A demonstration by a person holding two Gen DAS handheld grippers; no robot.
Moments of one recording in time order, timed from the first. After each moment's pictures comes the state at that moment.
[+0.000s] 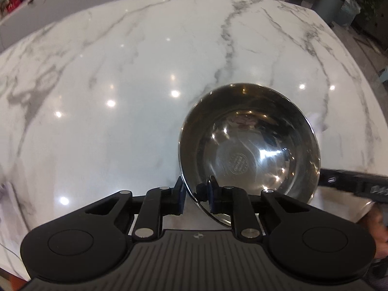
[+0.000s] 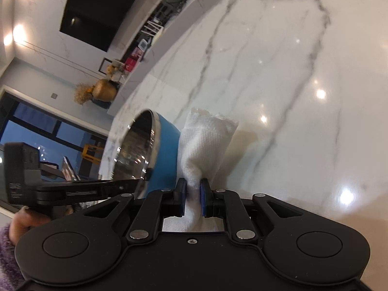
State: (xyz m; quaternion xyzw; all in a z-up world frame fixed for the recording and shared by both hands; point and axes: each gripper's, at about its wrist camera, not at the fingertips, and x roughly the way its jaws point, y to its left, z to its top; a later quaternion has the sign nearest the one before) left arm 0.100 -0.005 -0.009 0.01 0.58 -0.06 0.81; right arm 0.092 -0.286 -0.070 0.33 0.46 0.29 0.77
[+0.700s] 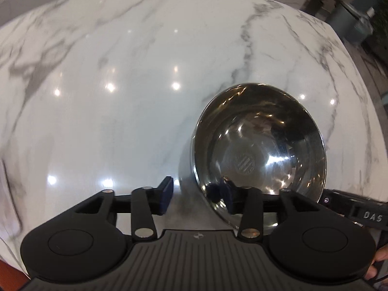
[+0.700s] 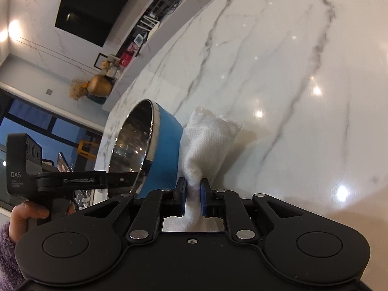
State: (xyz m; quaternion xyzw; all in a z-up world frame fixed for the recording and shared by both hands) left arm 0.101 0.019 -0.021 -0.08 0.60 -0.05 0.79; right arm 0.088 -0.271 -0.079 0.32 0.49 0.27 0.77
